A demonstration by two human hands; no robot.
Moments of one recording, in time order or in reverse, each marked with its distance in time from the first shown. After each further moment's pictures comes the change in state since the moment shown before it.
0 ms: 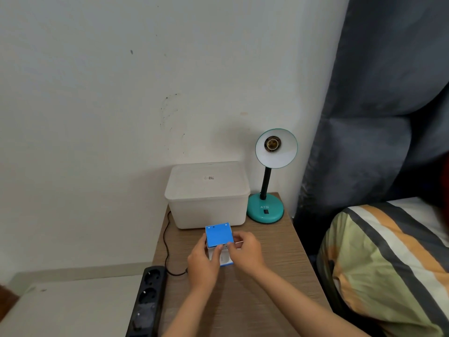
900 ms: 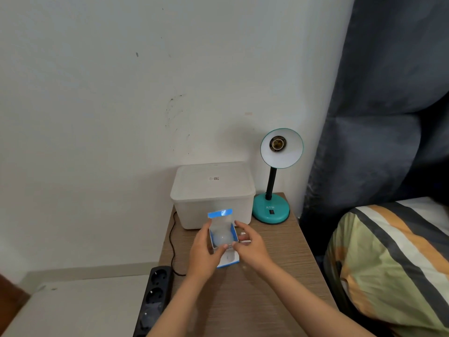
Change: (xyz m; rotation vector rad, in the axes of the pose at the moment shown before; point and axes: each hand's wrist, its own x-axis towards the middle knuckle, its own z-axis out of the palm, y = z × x) left_hand 0.032 -0.006 -0.018 -0.018 -0.222 0.124; right_hand 0.005 -0.004 -0.008 0.280 -0.099 0.032
